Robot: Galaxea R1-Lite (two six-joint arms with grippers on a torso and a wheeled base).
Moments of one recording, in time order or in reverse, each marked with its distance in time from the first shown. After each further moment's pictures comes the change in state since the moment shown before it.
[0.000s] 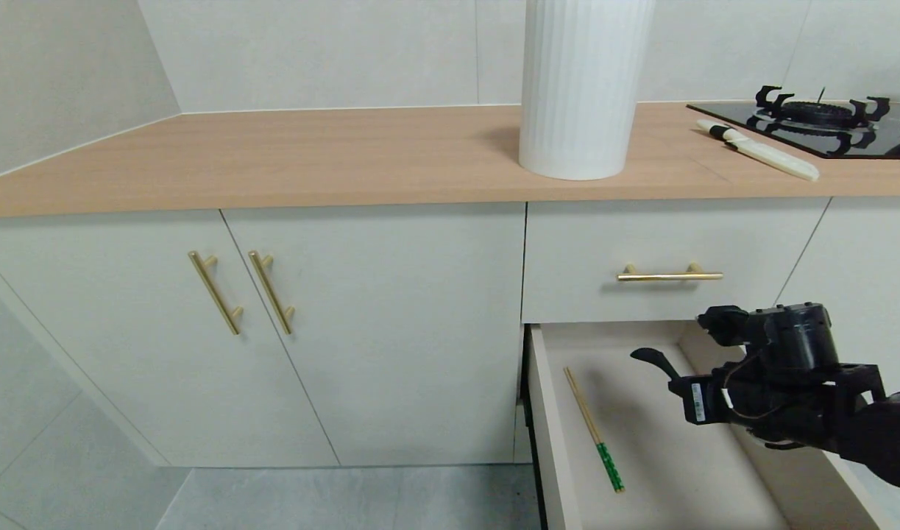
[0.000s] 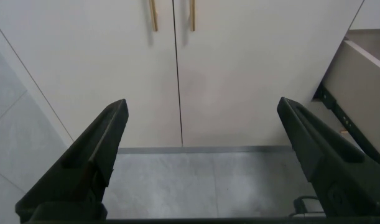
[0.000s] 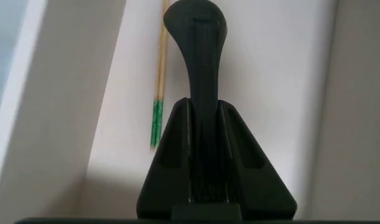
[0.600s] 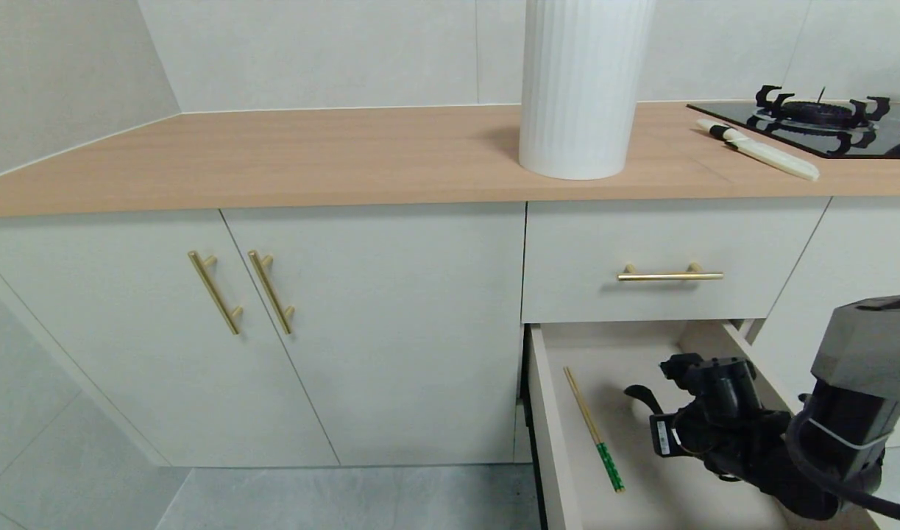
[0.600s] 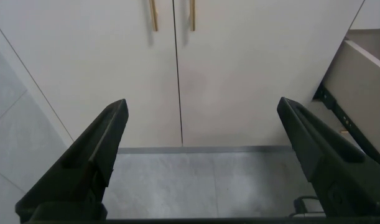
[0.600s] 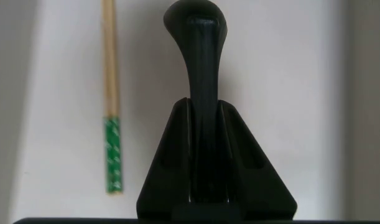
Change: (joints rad) left arm 0.000 0.000 0.000 0.000 0.000 0.000; right arm 0.025 0.367 0.039 -0.326 -0.137 0.020
